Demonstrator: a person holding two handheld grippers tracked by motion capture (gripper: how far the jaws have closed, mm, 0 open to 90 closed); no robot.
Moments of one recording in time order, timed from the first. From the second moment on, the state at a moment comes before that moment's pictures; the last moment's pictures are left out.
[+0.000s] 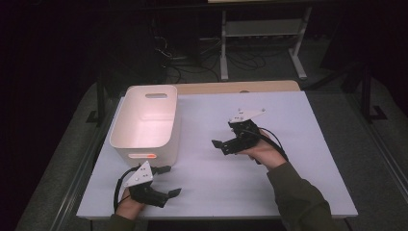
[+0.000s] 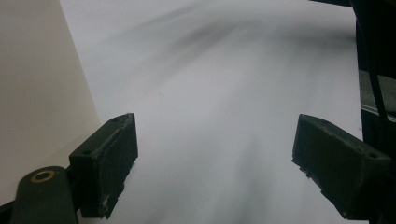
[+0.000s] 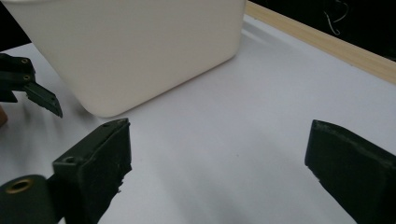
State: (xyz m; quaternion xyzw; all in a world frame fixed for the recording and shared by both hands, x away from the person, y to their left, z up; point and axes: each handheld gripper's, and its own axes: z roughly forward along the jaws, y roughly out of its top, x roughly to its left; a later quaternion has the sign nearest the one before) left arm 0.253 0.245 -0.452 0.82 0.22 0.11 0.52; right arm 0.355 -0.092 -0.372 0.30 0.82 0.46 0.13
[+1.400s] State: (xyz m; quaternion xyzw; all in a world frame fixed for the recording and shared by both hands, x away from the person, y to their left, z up) left arm 0.252 0.245 -0.452 0.82 0.22 0.11 0.52; right arm 0.293 -0.168 -0.419 0.37 0.79 0.47 0.16
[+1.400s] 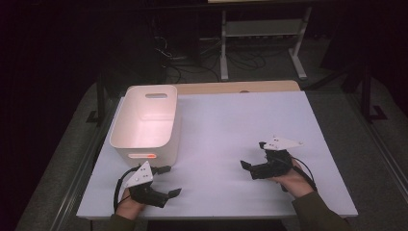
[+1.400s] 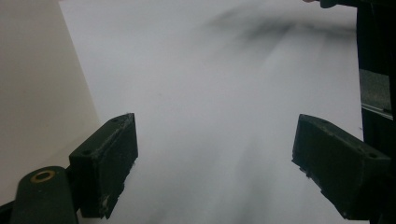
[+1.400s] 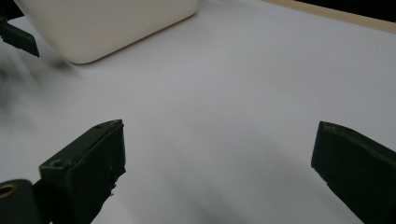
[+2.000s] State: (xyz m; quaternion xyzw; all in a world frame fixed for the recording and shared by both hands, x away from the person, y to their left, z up) left arm 0.253 0.244 -0.452 0.82 0.22 0.11 0.52; right arm 0.271 -0.199 -0.437 0.40 0.77 0.47 0.17
